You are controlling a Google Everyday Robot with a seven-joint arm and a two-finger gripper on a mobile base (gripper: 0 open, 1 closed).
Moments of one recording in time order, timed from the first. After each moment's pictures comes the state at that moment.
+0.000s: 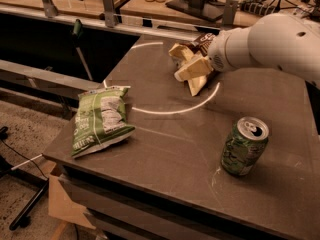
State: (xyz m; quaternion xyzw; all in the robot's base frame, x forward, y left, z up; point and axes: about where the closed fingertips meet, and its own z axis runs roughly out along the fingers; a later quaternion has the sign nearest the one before) arm 0.671 -0.122 0.914 -0.37 0.79 0.02 0.49
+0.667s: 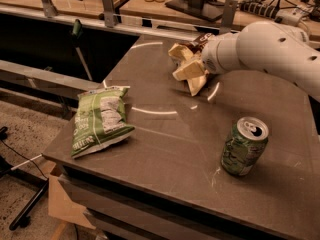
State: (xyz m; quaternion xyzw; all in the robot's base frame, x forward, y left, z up) arm 0.692 -0.109 0.890 -0.38 0.79 0.02 0.49
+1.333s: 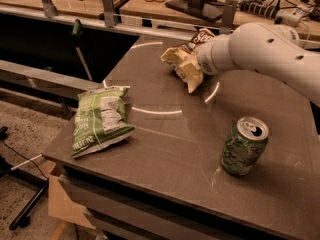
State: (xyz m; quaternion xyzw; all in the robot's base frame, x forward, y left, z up) arm 0.700 -0.104 0.878 -0.40 0.78 0.00 0.47
